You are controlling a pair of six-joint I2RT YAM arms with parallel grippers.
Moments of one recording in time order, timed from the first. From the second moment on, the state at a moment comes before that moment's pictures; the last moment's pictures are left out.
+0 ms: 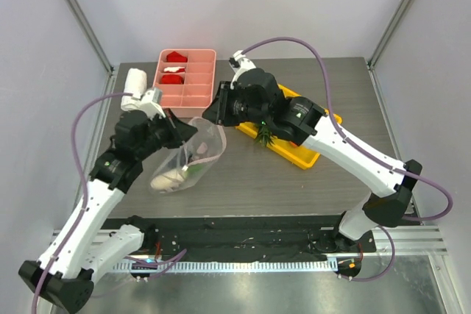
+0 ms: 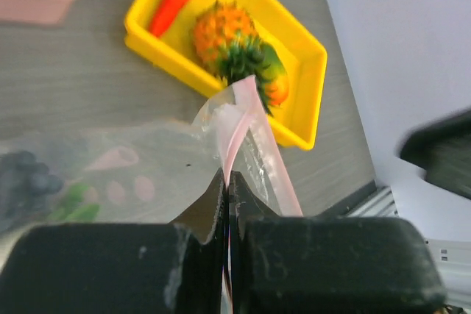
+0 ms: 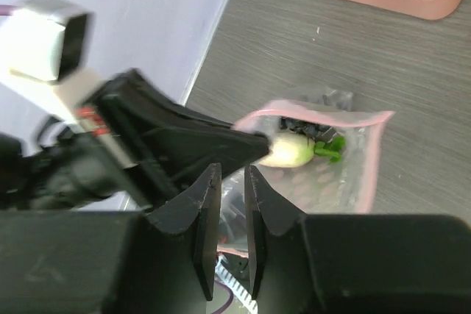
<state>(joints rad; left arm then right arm) -0.40 0.85 0.97 -0.45 0.20 -0.62 0.97 1.56 1.79 -0.62 0.05 0.74</state>
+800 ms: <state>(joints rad) -0.71 0.86 0.76 -0.10 0.07 -0.76 0.88 1.49 1.32 -0.54 -0.01 1.34</state>
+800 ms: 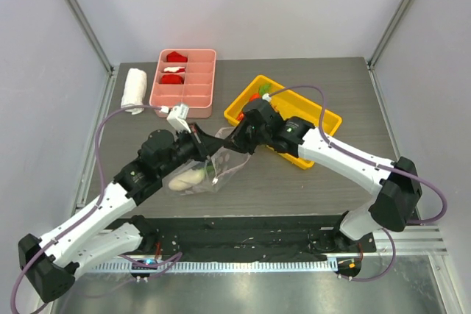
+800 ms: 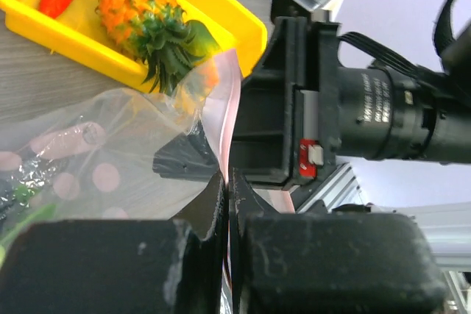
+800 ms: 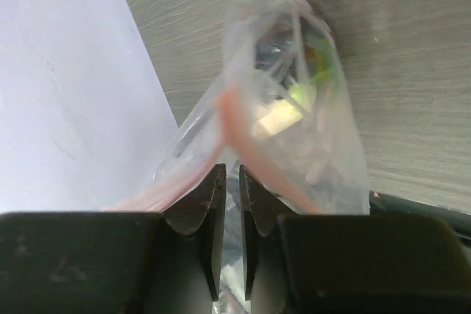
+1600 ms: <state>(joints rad) -0.85 1.01 0.73 0.11 -0.18 -0.66 0.91 1.51 1.07 -0.38 -0.01 1.57</state>
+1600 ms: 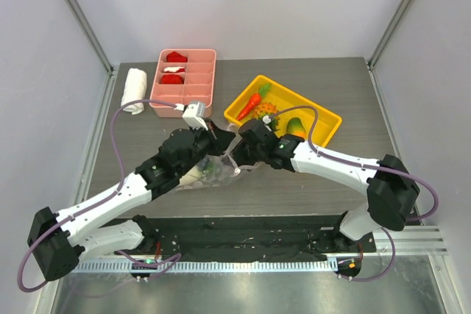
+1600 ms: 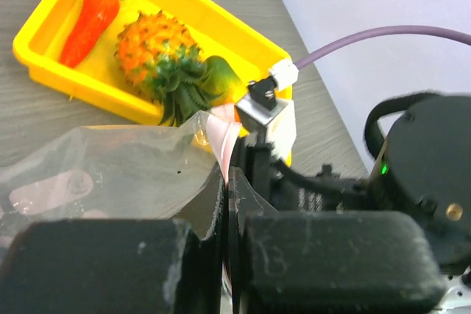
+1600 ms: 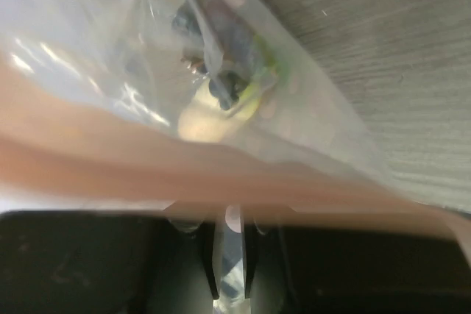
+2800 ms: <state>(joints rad) -0.84 0.94 0.74 -0.12 -0.21 -0.72 0.87 1.86 1.06 0.20 -0.16 0.89</state>
